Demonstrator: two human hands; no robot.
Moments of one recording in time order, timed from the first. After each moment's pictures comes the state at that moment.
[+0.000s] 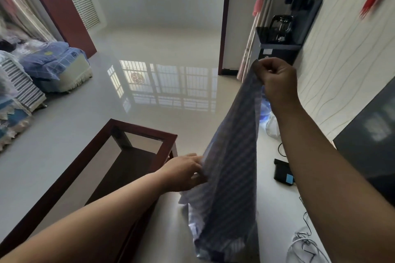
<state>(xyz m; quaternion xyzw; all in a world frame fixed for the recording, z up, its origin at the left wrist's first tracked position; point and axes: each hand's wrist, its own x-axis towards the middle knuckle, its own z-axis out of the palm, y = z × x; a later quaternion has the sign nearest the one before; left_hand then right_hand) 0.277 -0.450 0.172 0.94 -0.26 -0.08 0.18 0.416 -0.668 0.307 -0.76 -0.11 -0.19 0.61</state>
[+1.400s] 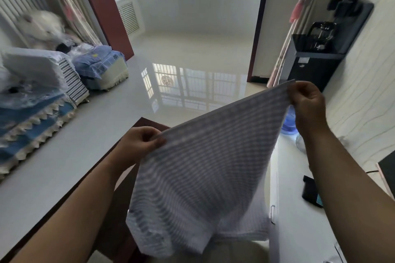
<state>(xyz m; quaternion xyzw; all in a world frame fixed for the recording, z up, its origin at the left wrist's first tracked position) 0.224 -0.335 0.259 0.85 0.11 0.05 0.51 0.430 -0.669 0.265 -0.67 -0.06 -0.10 0.73</state>
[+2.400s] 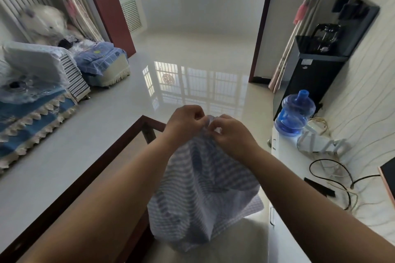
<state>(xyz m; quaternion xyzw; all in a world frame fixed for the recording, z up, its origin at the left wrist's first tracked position) 0.311 -0.402 0.267 0.94 0.09 0.10 0.31 0.339 -0.554 0.253 -0.87 -0.34 0.04 0.36</state>
